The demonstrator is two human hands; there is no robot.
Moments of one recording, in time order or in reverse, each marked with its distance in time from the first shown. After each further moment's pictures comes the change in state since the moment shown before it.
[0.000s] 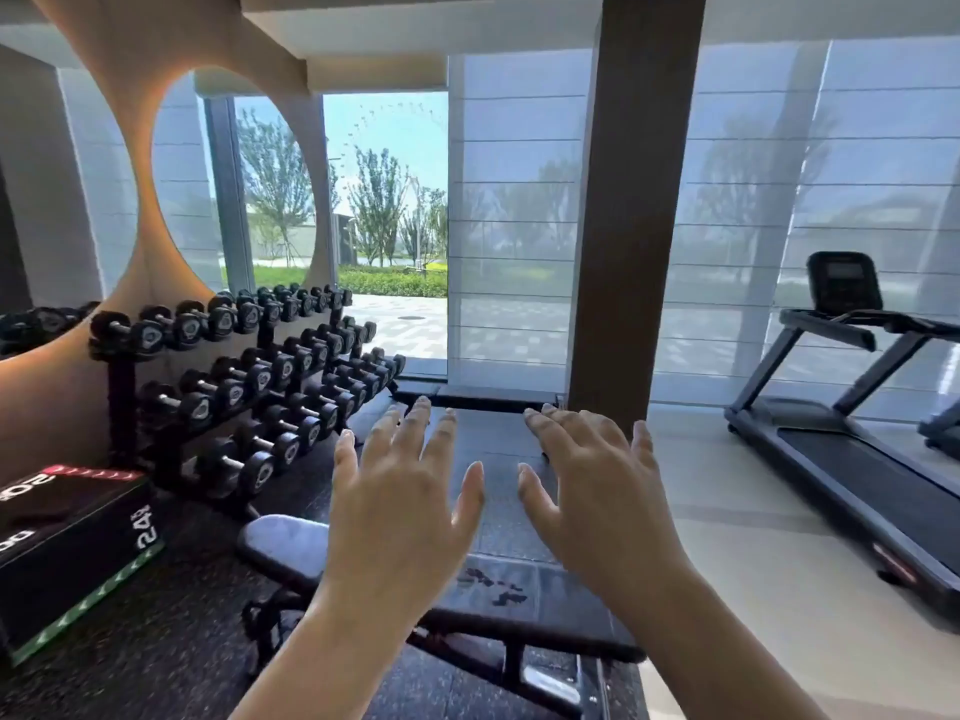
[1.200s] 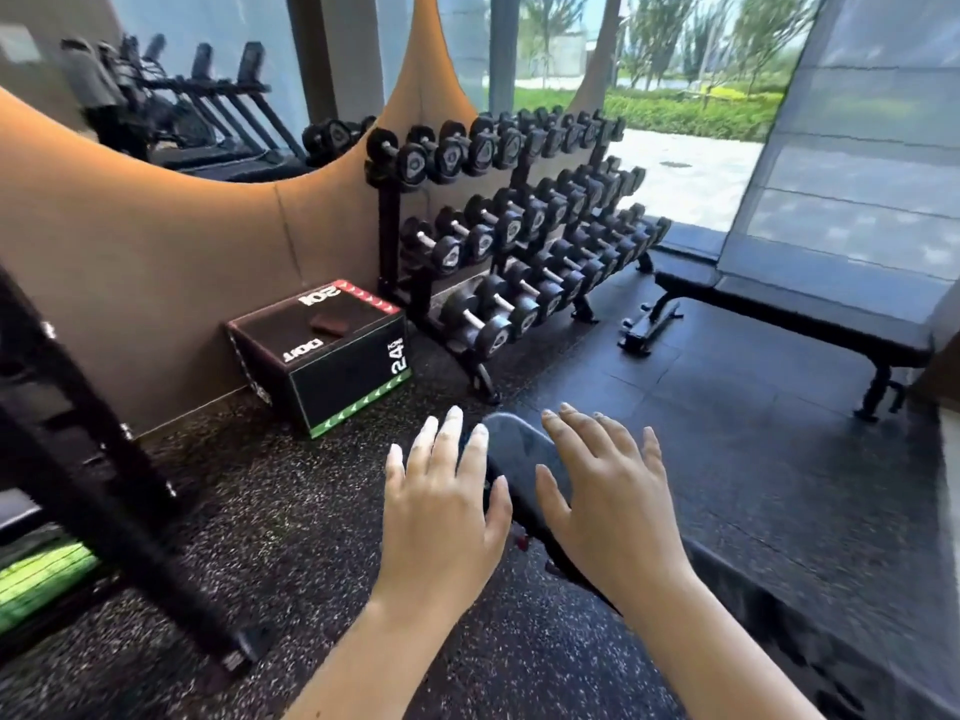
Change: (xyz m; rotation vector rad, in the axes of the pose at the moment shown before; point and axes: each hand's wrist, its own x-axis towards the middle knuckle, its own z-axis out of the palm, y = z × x) left_hand 0.161 -0.414 0.300 0.142 -0.023 -0.407; right_hand 0.319 -0.264 0.422 0.305 -0.106 -0.388
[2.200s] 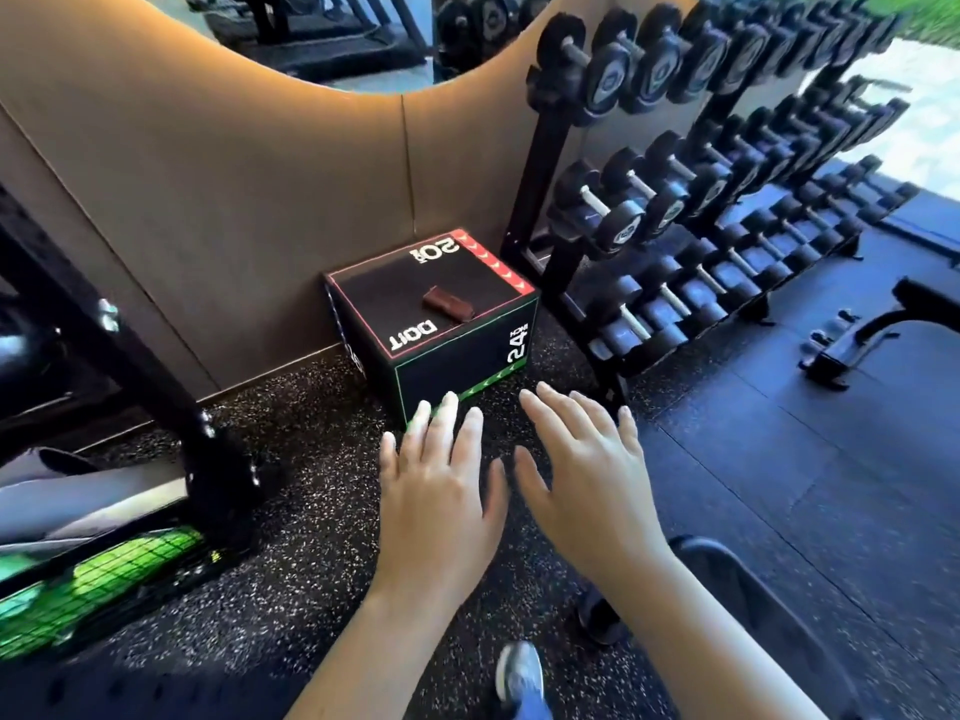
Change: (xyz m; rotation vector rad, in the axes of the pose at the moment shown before) left_hand 0.293 -0.413 0.166 0.015 -0.074 -0.319; right_hand 0.394 -0.223 0.355 0.249 -0.244 -0.171
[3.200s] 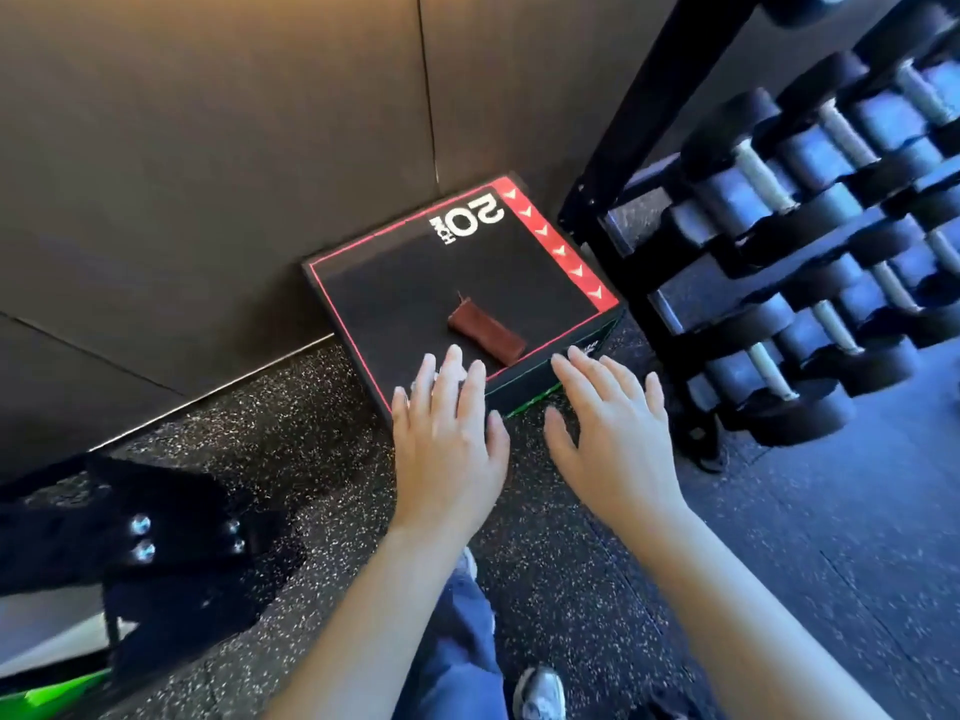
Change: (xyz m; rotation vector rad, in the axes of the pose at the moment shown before) left_hand 0.448 -0.193 0.272 -0.018 -0.179 -0.149; right_hand 0.472 0.116 0.293 -0.037 -0.191 0.022
